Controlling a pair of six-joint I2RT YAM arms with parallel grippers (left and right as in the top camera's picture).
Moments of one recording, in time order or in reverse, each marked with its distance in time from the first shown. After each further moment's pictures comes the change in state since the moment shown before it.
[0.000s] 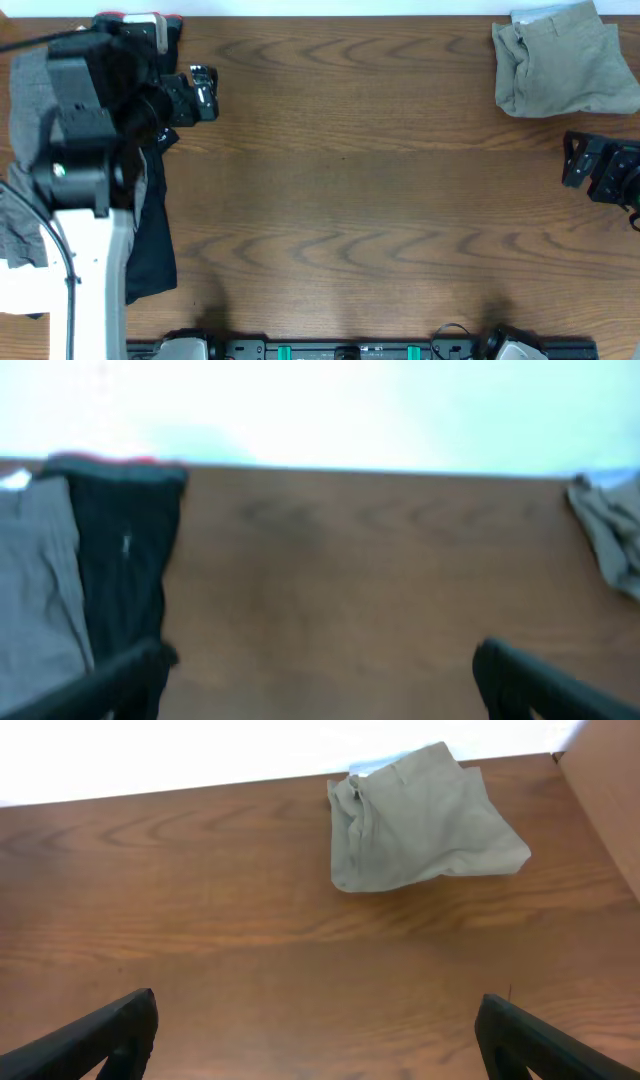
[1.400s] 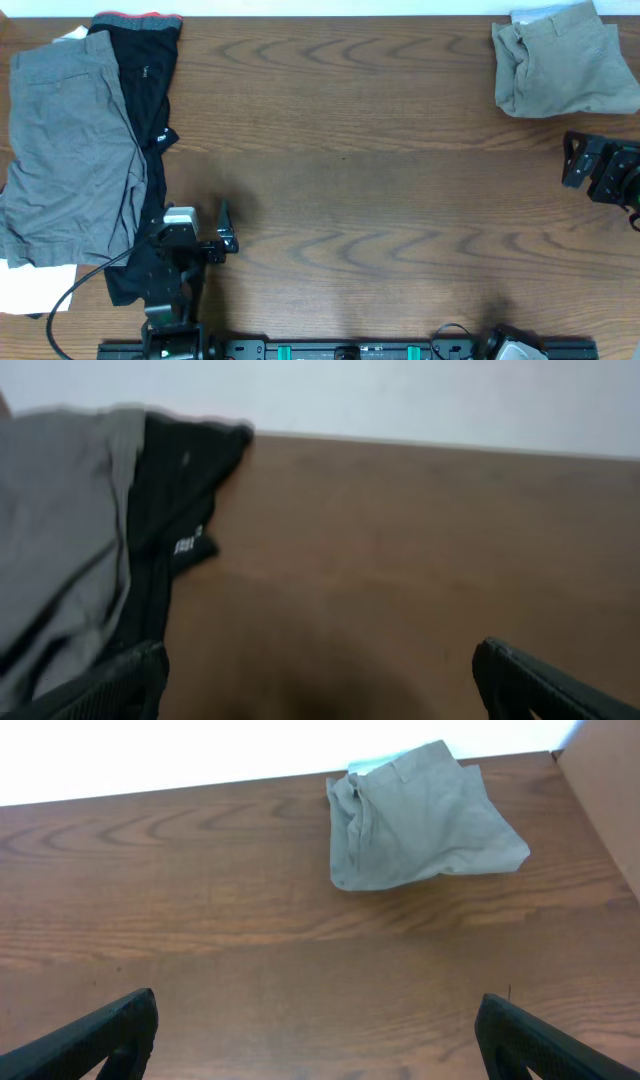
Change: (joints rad) left arm 0.059 -1.089 -1.482 0.724 -0.102 0.004; right arm 0.000 0.000 0.000 -0.002 0.003 0.000
